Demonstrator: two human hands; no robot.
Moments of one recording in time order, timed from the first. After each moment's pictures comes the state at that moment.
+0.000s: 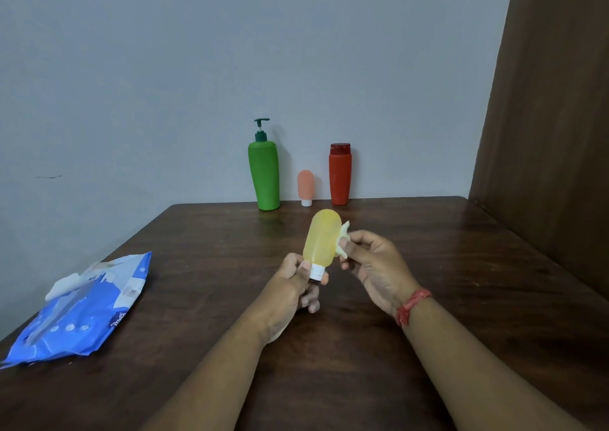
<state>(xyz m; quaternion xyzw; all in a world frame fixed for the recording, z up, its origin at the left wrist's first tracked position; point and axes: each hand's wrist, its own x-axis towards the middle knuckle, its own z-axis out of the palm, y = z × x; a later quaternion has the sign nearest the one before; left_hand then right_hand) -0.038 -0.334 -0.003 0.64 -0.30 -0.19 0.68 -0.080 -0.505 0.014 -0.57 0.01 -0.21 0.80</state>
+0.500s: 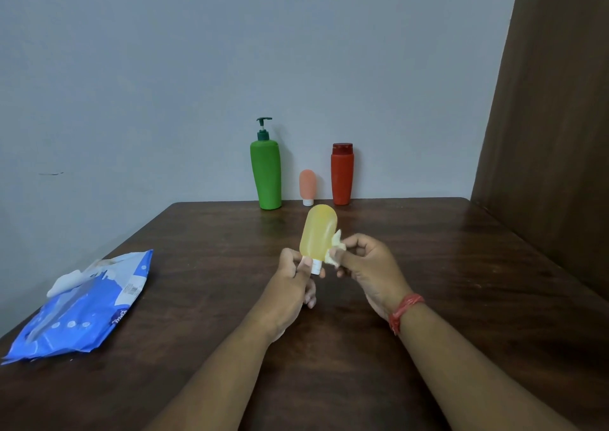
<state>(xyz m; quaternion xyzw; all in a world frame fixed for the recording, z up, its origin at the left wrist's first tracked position) -0.035 -0.340 -0.004 0.71 -0.27 -0.11 0.64 -0.080 -0.495 0.009 -0.65 0.03 -0.23 0.72</state>
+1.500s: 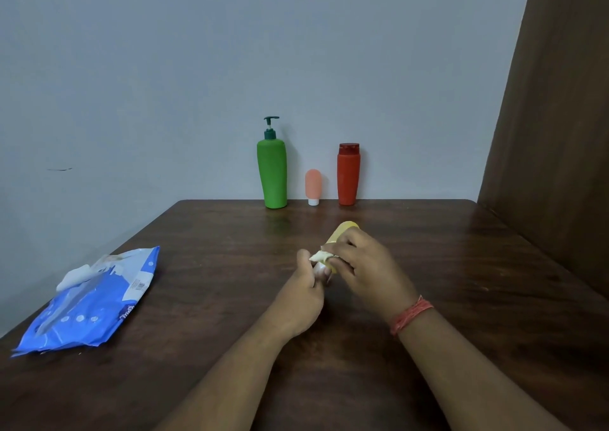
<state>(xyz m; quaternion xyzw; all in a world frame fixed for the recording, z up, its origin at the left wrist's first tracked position) -0.032 -0.344 -0.013 0.80 -0.32 -0.04 0.50 -0.082 -0.497 0.013 -0.90 -0.13 -0.37 0.17</state>
